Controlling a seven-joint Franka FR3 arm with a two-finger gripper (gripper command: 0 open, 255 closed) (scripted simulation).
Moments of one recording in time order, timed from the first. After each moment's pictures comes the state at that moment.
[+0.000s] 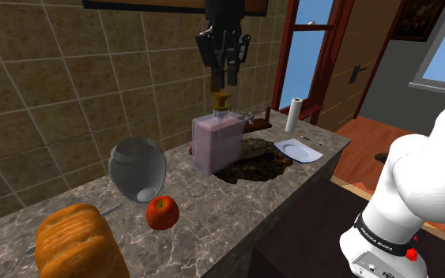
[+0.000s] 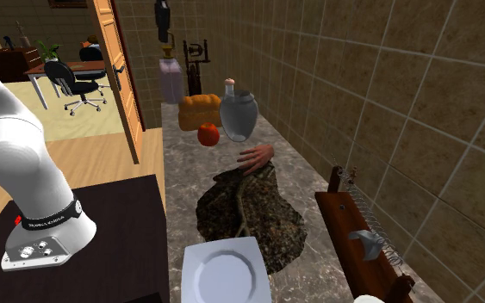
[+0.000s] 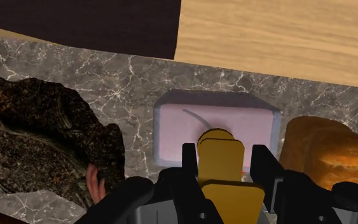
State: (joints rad) arm 0.31 -0.19 0.23 -1.65 0.15 1.38 0.46
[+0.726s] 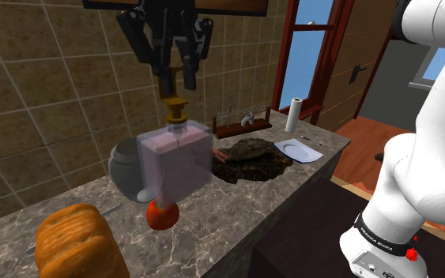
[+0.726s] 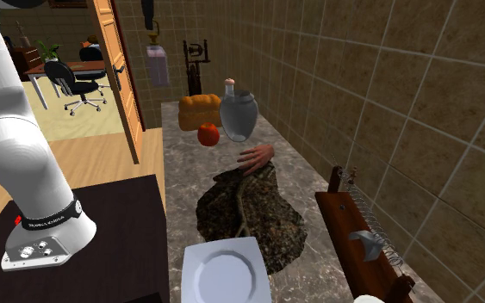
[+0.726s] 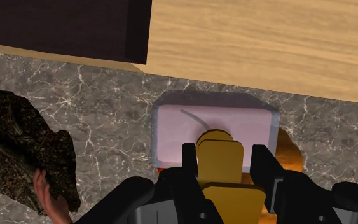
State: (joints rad) arm 0.45 0.06 0.41 -1.31 0.10 1.31 0.78
